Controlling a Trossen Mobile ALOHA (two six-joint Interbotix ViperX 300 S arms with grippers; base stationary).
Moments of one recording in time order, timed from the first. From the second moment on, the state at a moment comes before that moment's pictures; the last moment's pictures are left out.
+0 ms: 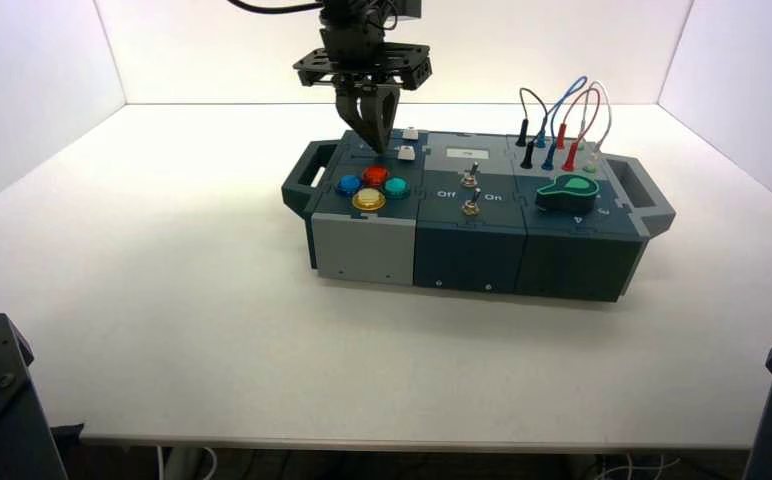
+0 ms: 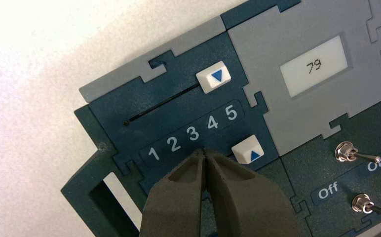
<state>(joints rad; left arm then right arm) -0.59 0.37 0.26 -0.22 0.73 0.14 0.11 -1.17 1.09 -0.01 0.49 0.03</state>
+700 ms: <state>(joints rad) -0.52 0.22 0.47 -0.17 0.67 0.12 0.11 -1.17 1.09 -0.01 0.49 0.03</state>
